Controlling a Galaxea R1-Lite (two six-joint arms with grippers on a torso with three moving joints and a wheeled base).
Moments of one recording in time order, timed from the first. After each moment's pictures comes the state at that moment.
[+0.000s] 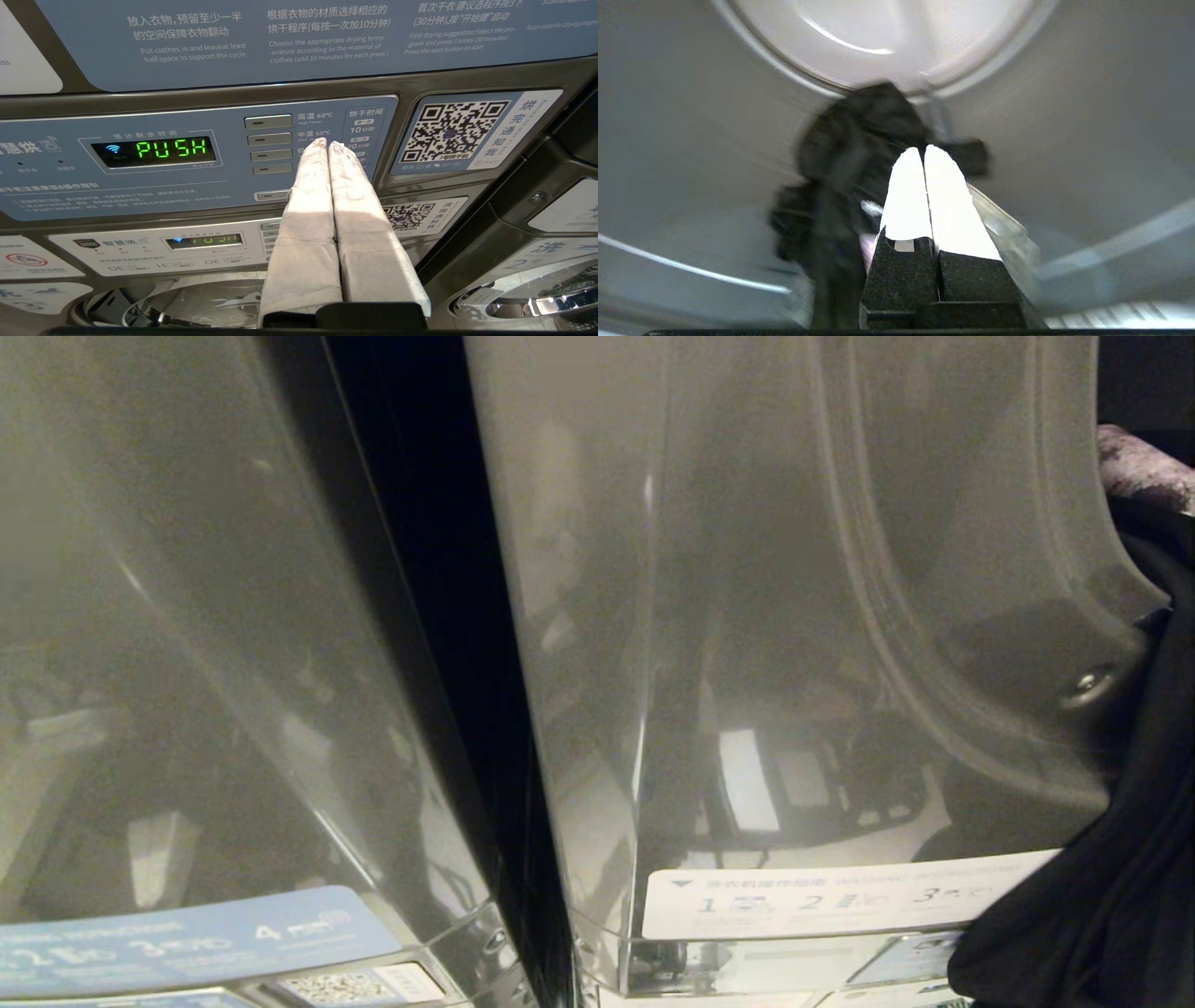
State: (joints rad) left arm 0.00 0.00 0.00 0.00 0.00 0.00; right arm 0.36 1.22 -1.67 0.23 -0.29 0.03
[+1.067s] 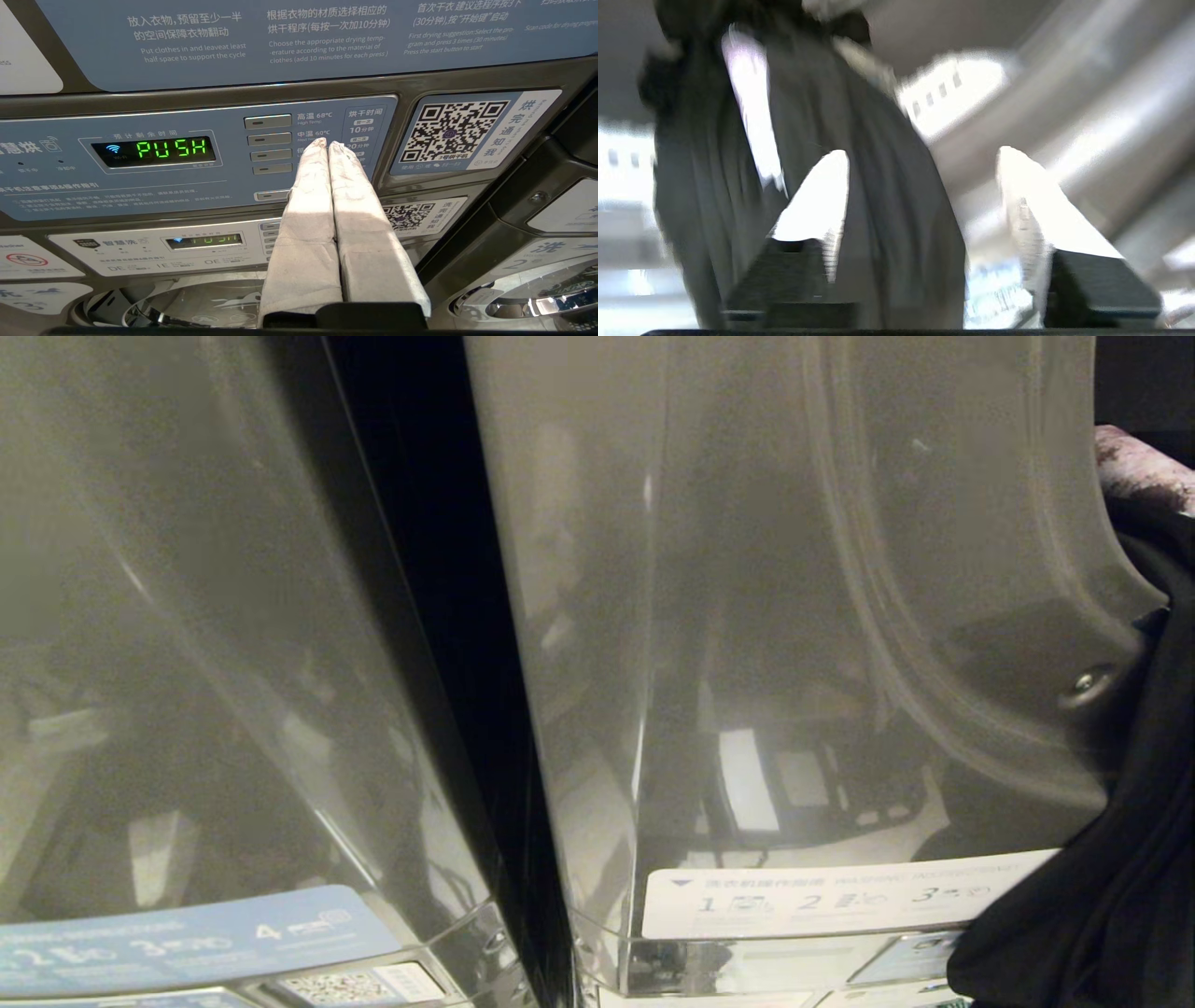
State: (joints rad) left arm 0.00 0.00 0.00 0.00 0.00 0.00; right arm 0.06 0.75 -1.15 0.30 -0.19 0.03
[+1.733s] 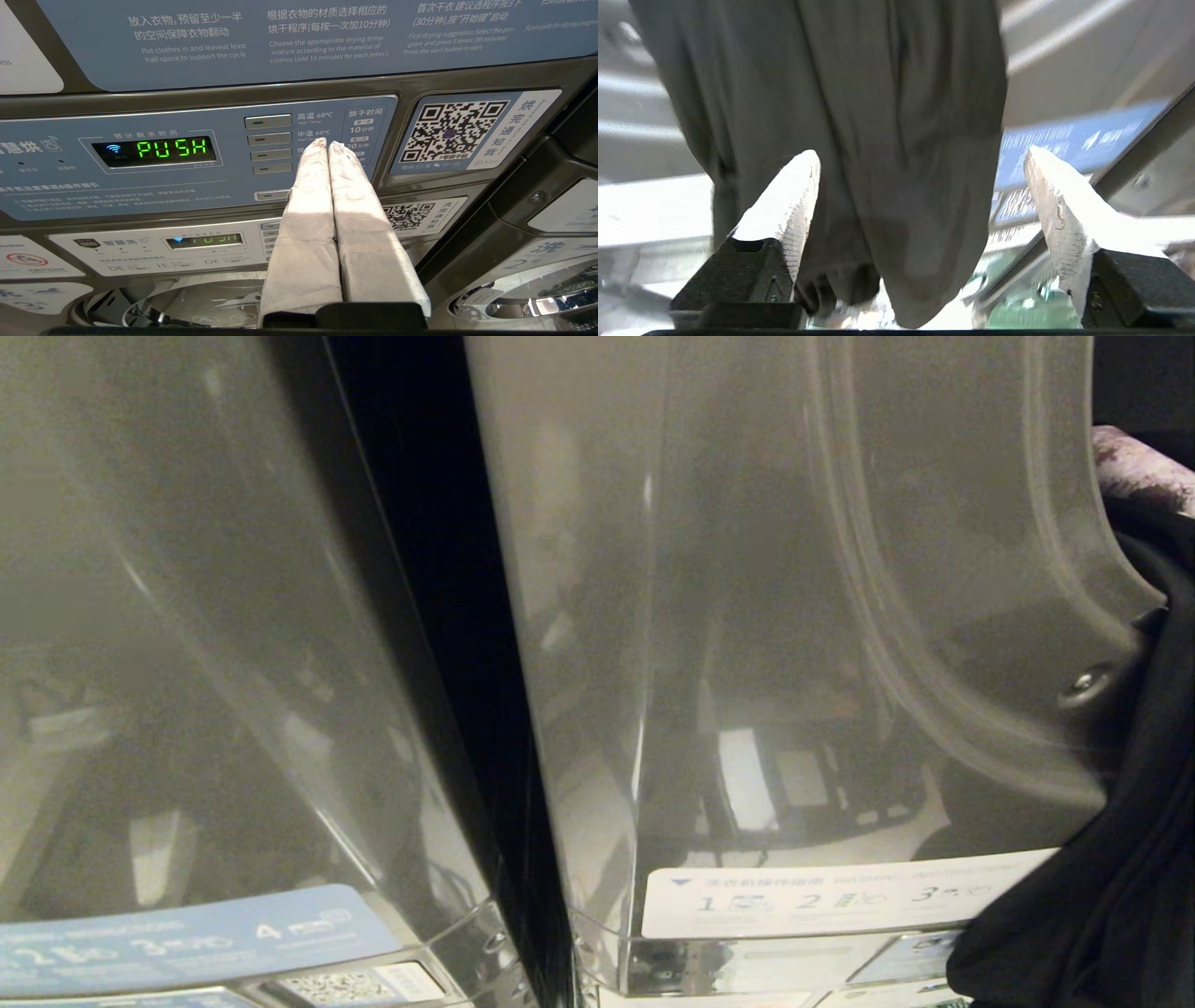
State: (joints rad) left arm 0.00 0.00 0.00 0.00 0.00 0.00; right arm -0.02 0.51 -0.81 0.36 -0.04 0.05
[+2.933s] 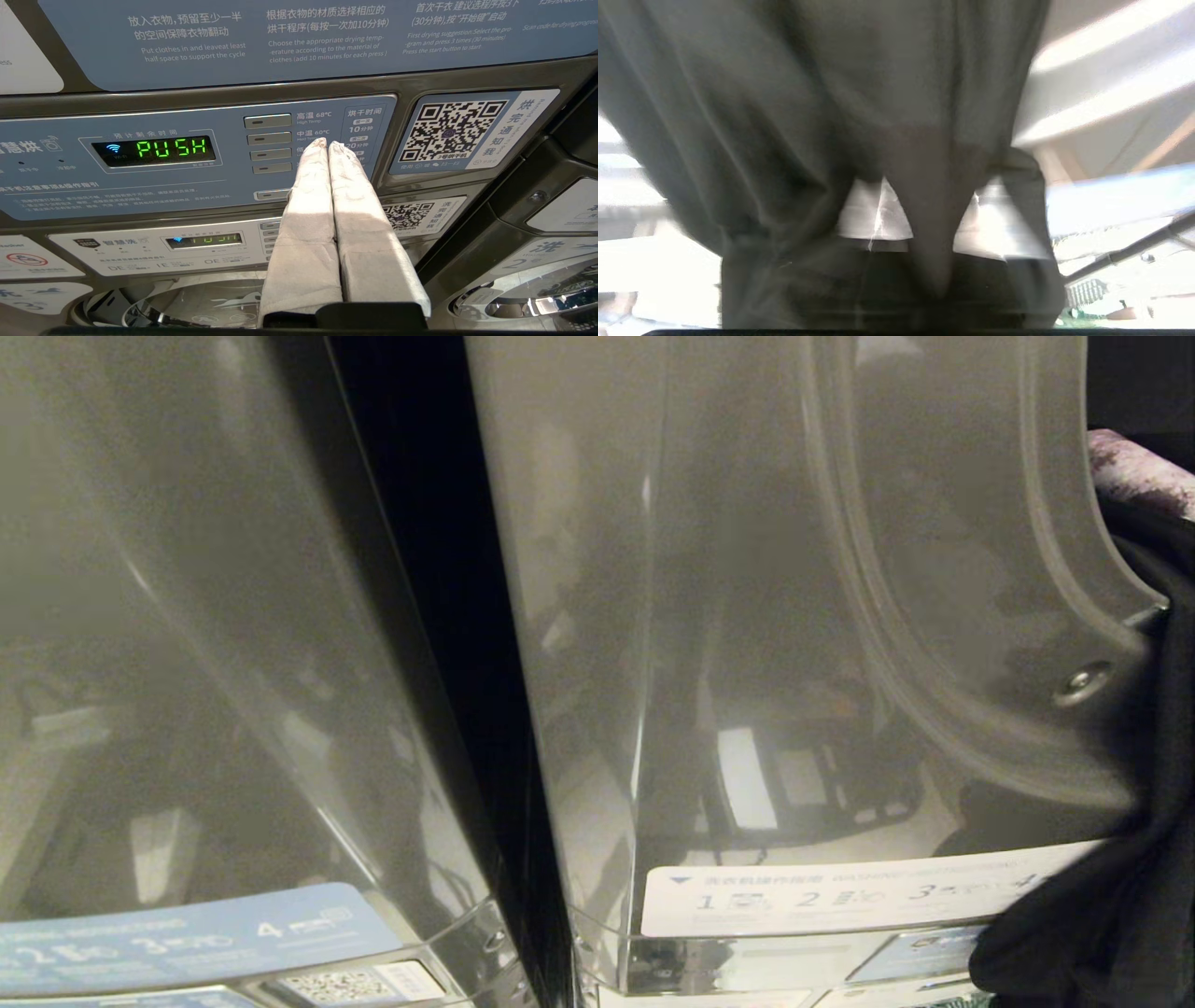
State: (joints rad) left arm 0.00 0.00 0.00 0.00 0.00 0.00; right arm 0.03 0.74 -0.64 -0.01 -0.03 0.07
